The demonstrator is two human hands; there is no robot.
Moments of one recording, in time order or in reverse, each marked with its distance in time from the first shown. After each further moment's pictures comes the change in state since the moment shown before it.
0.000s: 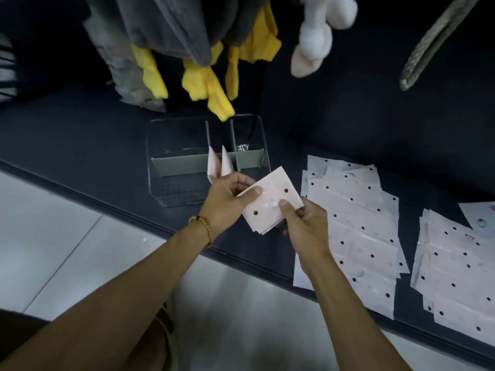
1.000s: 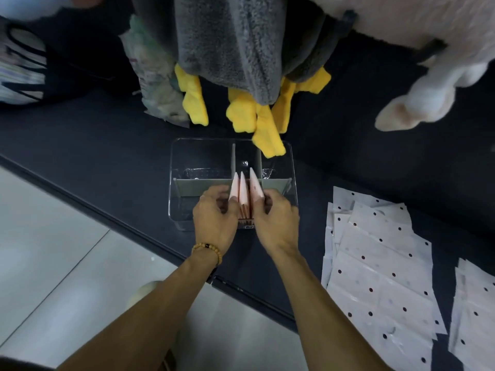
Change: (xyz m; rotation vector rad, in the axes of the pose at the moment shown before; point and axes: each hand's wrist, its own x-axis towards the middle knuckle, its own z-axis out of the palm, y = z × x) left_hand 0.031 -0.031 -0.045 0.243 0.543 0.061; right_hand 0.052 -0.032 0.103 -0.486 -0.070 -0.308
